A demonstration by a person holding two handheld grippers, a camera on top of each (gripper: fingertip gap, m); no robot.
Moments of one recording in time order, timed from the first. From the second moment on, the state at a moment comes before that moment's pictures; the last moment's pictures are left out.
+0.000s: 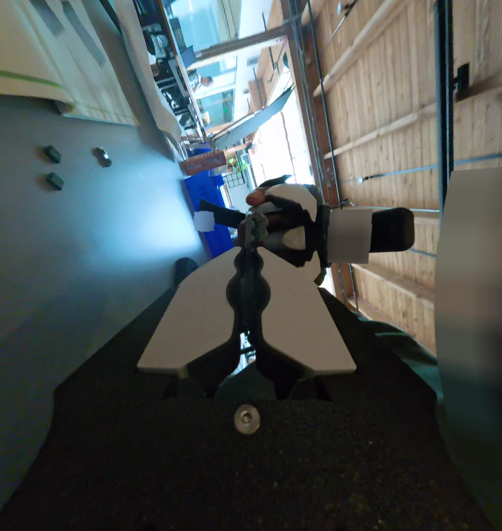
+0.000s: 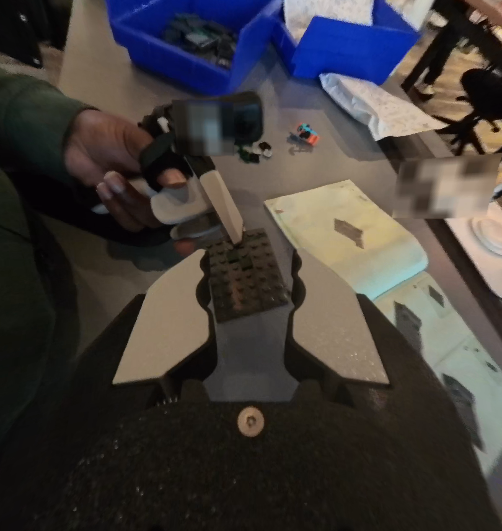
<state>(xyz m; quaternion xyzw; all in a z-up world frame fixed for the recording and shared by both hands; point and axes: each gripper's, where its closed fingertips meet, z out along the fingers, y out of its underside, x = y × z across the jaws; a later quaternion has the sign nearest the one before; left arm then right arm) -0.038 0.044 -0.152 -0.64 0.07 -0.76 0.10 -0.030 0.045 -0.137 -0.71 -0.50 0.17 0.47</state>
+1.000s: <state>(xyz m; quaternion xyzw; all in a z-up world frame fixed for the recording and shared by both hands) -0.036 0.039 -0.143 -0.64 0.09 -0.75 0.13 -0.028 0.048 -0.136 -0.69 -0.52 0.16 0.47</state>
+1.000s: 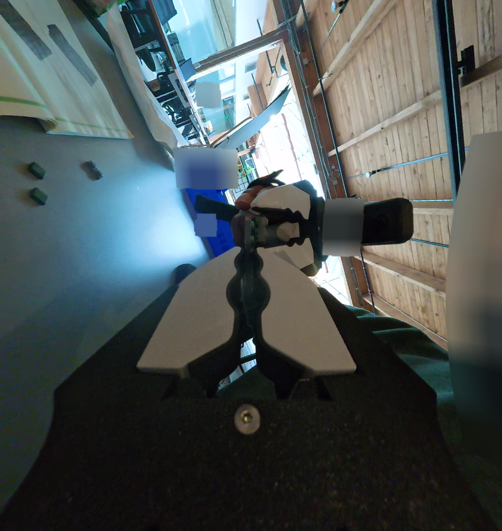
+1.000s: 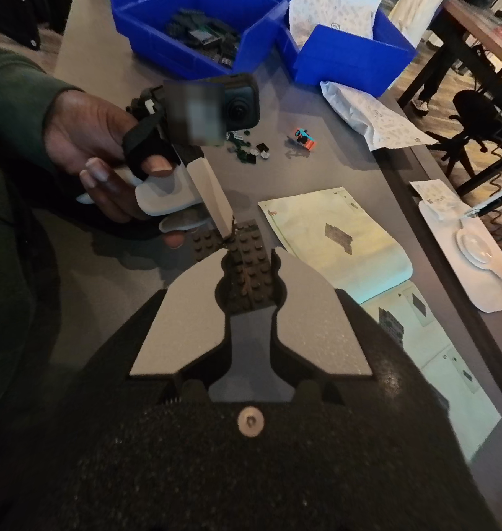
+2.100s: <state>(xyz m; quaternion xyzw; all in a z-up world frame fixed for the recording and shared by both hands) -0.035 0.030 -0.134 -0.64 0.13 -0.74 0.17 -0.028 0.037 -0.131 -0.69 -0.51 0.13 0.50</state>
